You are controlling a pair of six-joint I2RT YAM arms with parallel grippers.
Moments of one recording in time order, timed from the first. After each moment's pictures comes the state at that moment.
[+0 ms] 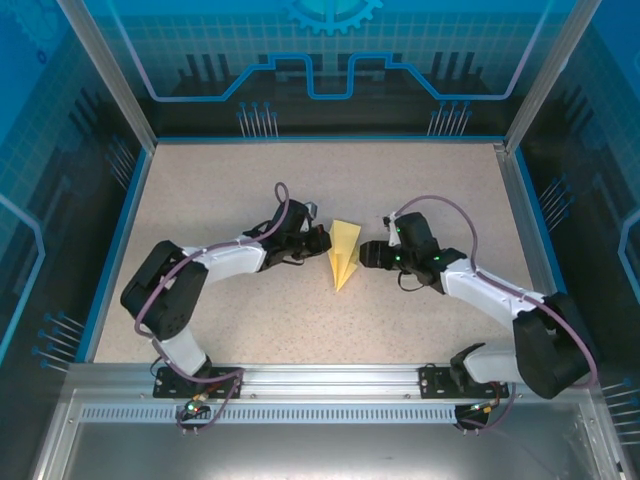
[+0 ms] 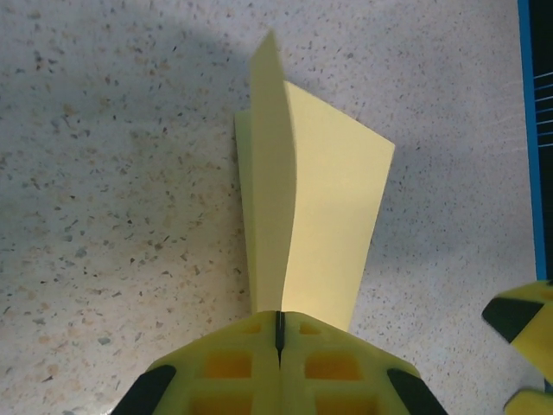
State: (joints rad) left arm -0.55 1.72 0.92 0.06 0.27 -0.82; right arm 0.49 1.32 0.69 -0.18 -0.16 0.49
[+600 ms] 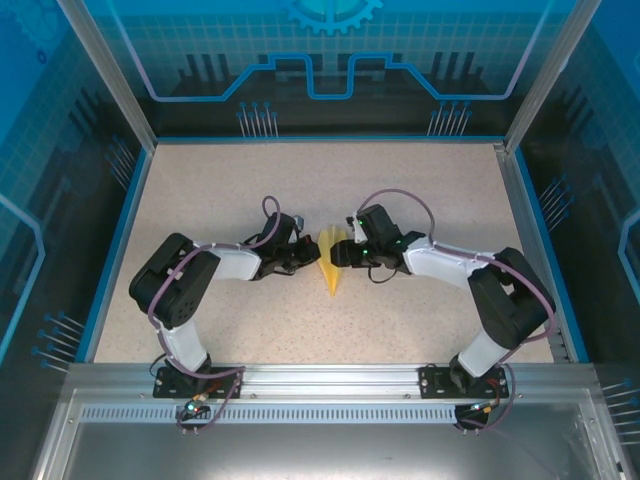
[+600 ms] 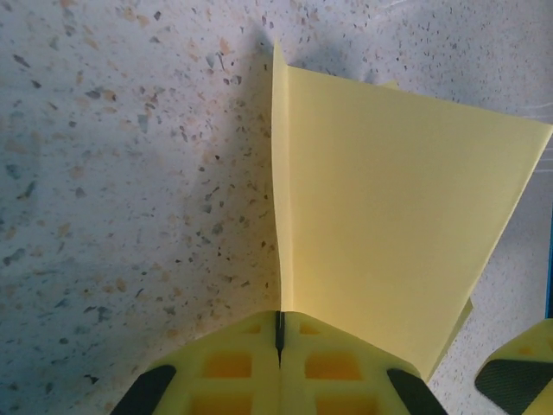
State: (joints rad) left arm -0.49 1.79 0.77 0.25 0.33 -0.89; right arm 0.61 1.63 0.91 -0.19 -0.25 0.53
